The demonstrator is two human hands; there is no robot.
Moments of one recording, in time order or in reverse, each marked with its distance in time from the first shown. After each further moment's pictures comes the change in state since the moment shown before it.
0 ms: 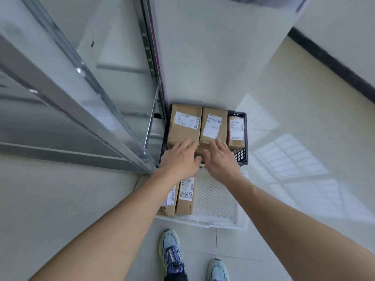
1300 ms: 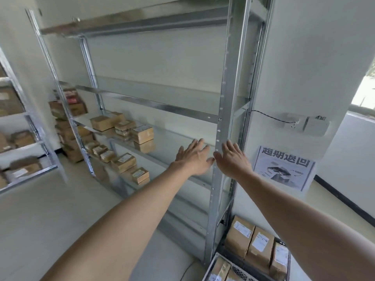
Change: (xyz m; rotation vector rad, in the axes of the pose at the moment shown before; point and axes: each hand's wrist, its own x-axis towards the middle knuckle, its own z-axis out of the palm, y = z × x) left_hand -0.542 0.105 -0.348 0.139 0.655 -0.323; right_hand -0.429 -0.331 -0.319 -0.219 0.400 -0.681
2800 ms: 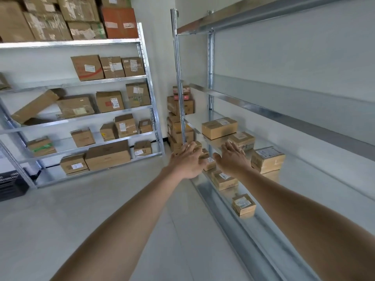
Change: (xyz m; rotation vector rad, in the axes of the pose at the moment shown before) left_hand 0.024 -0.562 -0.070 0.020 0.025 -0.597; right_hand 0.306 -0.499 0.223 0.014 -0.250 -0.576
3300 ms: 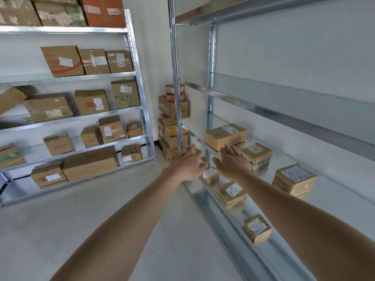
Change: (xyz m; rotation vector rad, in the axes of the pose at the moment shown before) left_hand 0.190 -0.132 -0.003 -0.009 -0.057 0.074; right_hand 0.207 -0.046 0.050 -0.069 -0.042 0.074
